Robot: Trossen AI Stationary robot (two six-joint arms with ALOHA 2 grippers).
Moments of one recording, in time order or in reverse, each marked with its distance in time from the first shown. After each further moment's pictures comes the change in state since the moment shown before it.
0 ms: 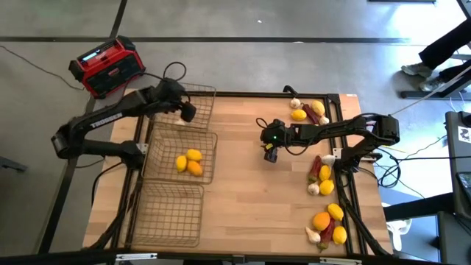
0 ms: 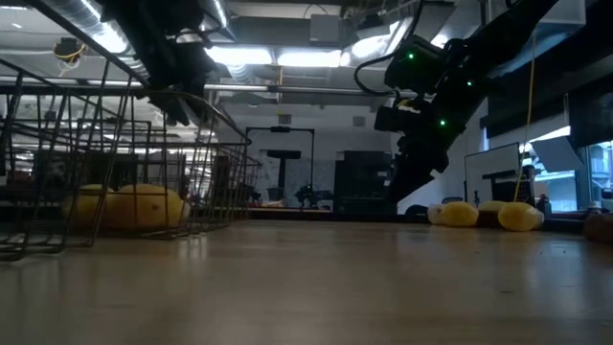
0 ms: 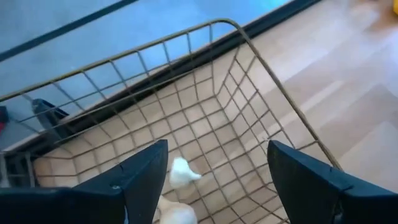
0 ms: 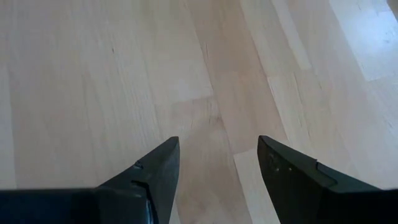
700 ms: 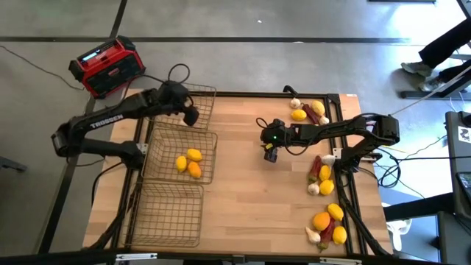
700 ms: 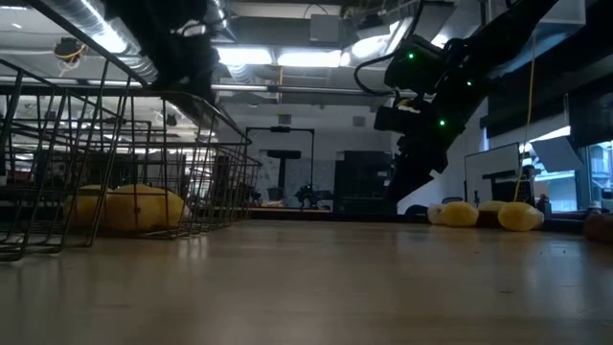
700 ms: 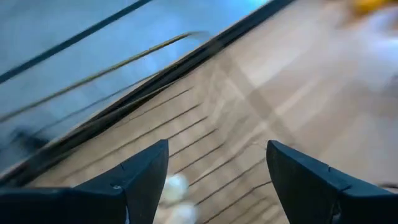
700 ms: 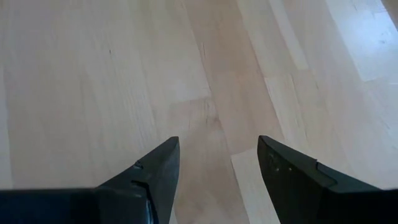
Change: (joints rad) left arm -0.076 0.002 0.000 0.069 0.026 0.071; right arm 0.000 0.000 0.000 0.001 0.009 -0.001
